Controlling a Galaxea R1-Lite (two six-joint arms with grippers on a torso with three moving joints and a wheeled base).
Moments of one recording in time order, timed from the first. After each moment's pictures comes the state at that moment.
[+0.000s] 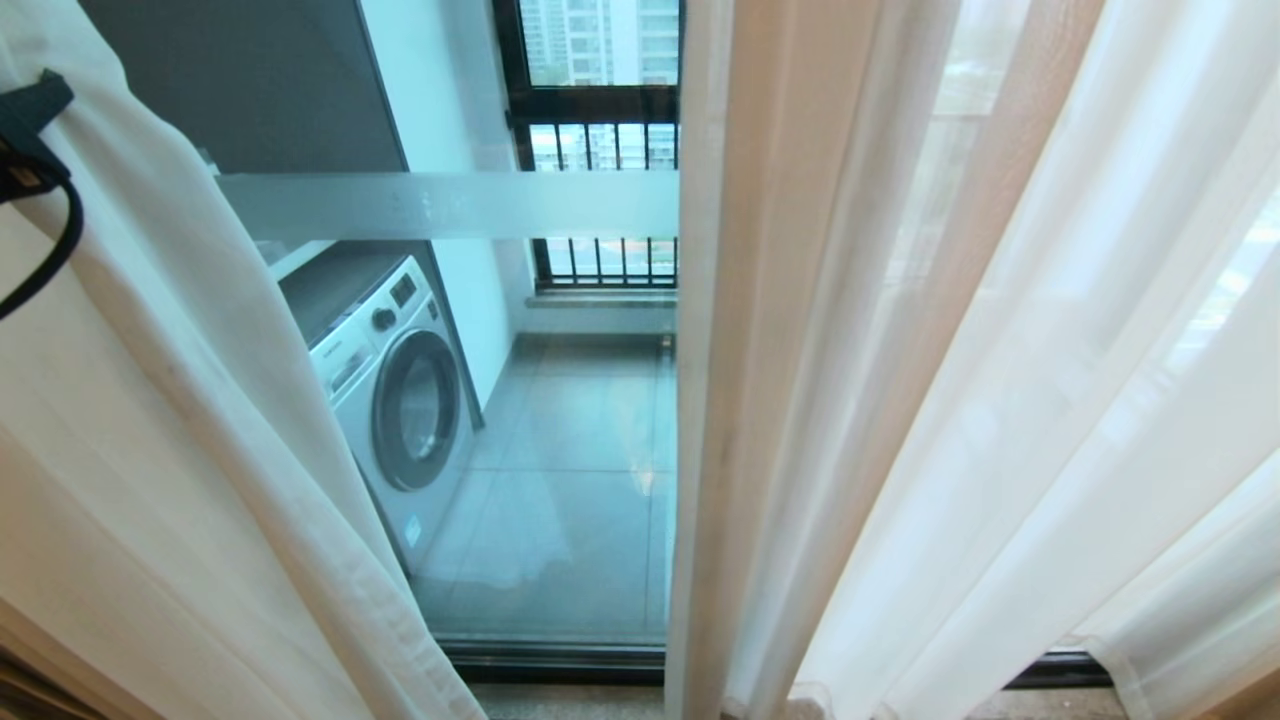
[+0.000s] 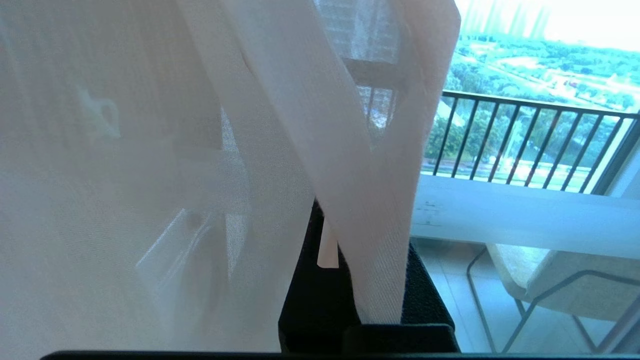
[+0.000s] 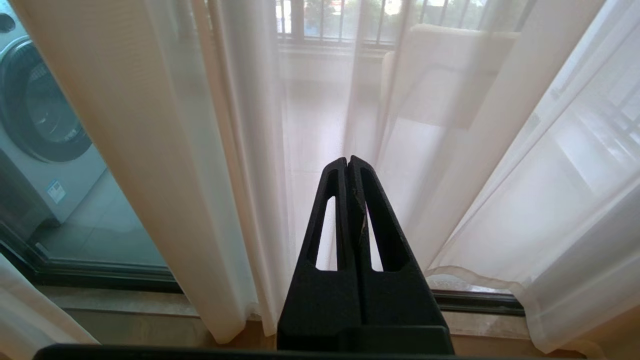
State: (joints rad) left arm 0.18 1.32 -0.94 -0.69 -0.15 -0.19; right arm -0.01 0.06 0.00 -0.07 0.01 -0.04
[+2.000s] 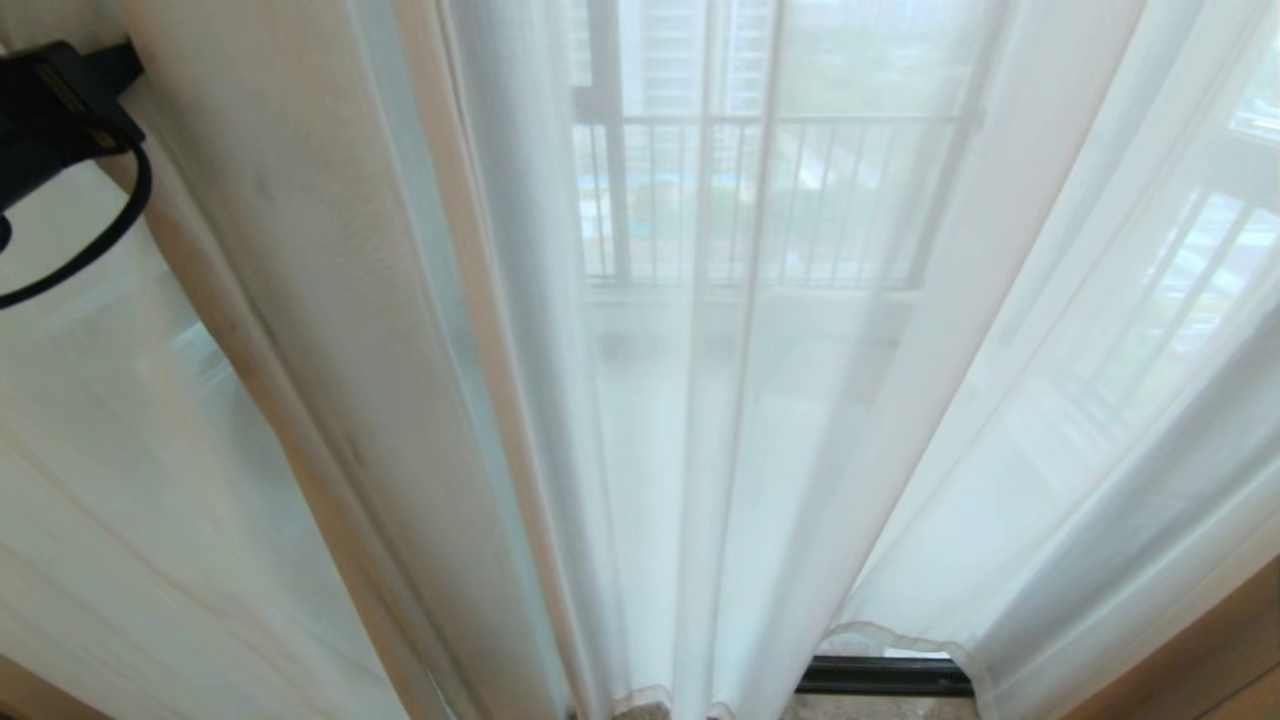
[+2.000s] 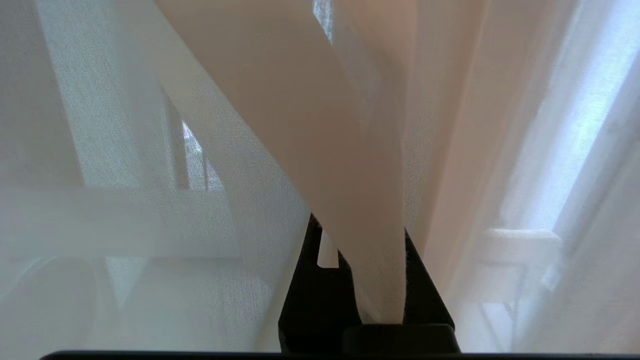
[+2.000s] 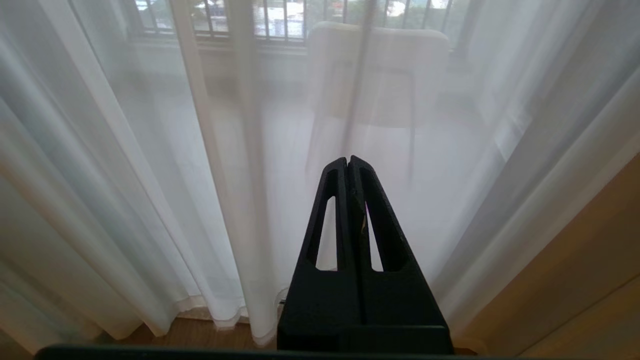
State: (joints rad) left arm 0.10 1.42 -1.04 -0.74 -0.22 -0.19; right arm -0.01 0.06 0.00 -0.07 0.01 -0.04
